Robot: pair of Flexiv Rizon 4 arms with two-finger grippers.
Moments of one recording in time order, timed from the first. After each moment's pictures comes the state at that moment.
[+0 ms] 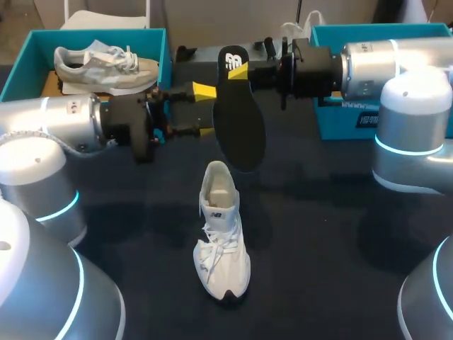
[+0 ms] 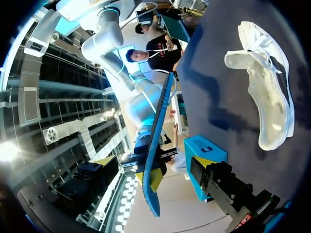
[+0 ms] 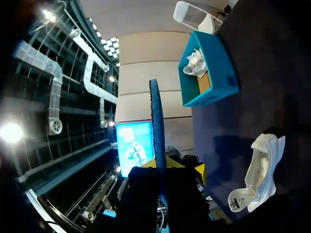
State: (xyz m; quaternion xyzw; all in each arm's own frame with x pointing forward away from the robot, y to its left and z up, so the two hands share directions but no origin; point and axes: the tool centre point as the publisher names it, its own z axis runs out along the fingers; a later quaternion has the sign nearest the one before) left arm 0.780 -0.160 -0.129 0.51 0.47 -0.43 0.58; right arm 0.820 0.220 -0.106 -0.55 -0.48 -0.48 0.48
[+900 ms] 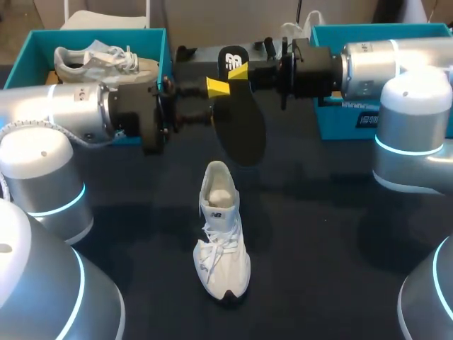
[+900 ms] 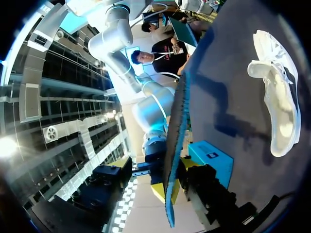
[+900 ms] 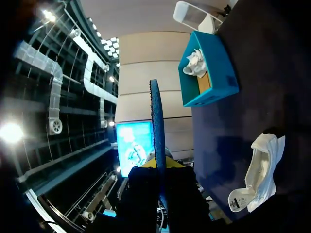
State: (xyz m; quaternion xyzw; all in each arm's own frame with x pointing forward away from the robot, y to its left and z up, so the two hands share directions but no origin) left arm 0.768 -0.179 -0.101 0.51 0.47 -0.45 0.56; right arm 0.820 0.220 -0.106 -0.55 -0.48 -0.48 0.48
